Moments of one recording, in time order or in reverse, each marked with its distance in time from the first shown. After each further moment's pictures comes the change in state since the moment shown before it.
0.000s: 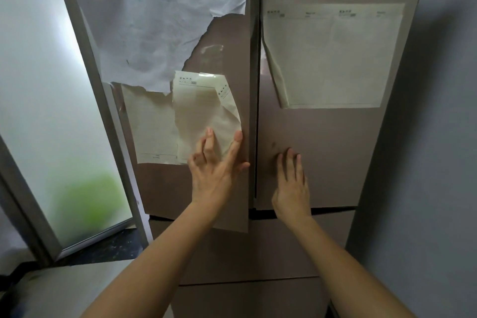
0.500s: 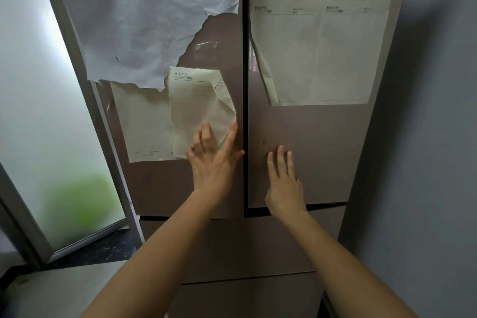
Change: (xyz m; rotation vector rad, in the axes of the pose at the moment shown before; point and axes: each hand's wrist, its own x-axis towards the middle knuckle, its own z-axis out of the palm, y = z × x) left_hand 0.025 0.019 0.017 0.025 -0.035 -0.075; right_hand 0.000 0.002 -0.015 -0.086 -0.108 -0.027
